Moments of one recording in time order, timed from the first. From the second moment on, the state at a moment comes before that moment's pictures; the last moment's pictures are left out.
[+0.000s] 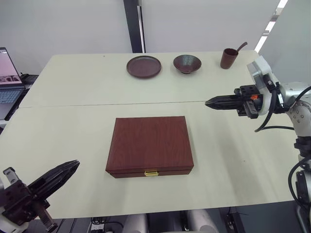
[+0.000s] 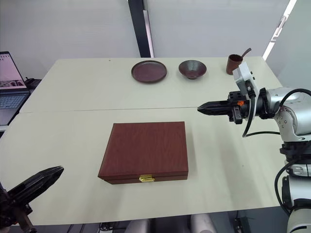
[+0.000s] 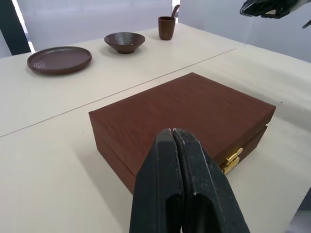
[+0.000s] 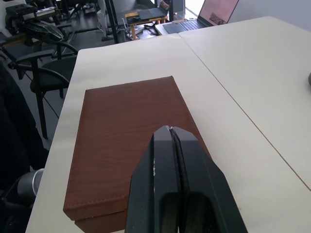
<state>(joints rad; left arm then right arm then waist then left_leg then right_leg) 0.89 0.64 0.93 -0.77 -1.07 0.24 -0.92 -0.79 -0.79 -0.01 0.01 0.57 0.72 1.39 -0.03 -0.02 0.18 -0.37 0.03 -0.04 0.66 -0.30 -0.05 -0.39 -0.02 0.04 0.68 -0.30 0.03</state>
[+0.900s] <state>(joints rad) 0.37 0.66 0.66 -0.26 -0.41 0.29 -0.46 -0.28 -0.73 -0.18 0.24 0.16 -0.02 0.79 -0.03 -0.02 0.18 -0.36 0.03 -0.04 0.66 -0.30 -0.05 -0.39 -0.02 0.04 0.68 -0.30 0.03</state>
